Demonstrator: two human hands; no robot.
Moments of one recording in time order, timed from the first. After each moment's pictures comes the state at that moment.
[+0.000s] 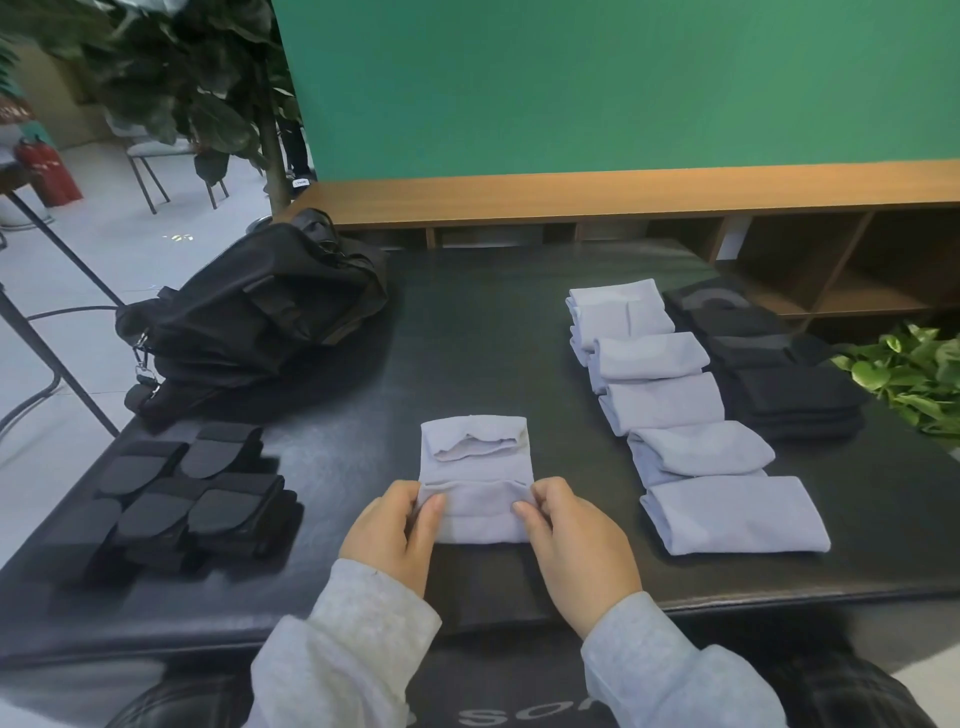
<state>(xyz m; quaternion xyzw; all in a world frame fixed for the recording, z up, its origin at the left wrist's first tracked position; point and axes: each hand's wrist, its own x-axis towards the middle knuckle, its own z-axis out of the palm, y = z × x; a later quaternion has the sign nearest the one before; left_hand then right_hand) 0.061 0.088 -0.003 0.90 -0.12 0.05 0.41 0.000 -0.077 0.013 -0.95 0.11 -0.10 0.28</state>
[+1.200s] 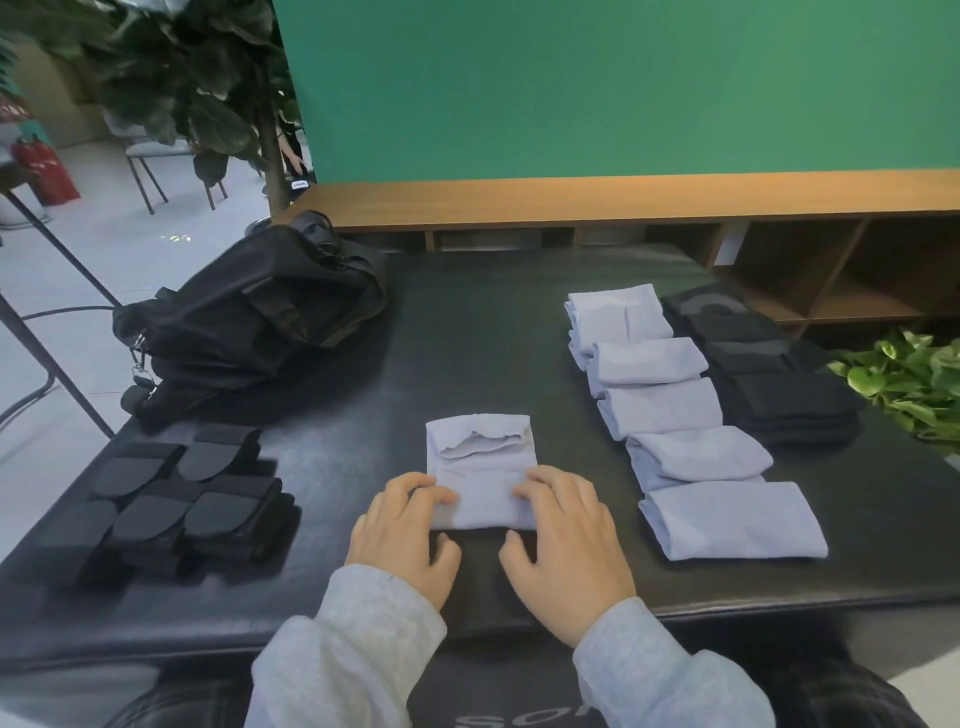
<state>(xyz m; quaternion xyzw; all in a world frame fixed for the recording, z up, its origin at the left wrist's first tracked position) 0.062 0.081 -0.008 0.94 -0.18 0.07 0.29 0.001 -0.068 0.000 -0.96 0.10 -0.19 0.20</state>
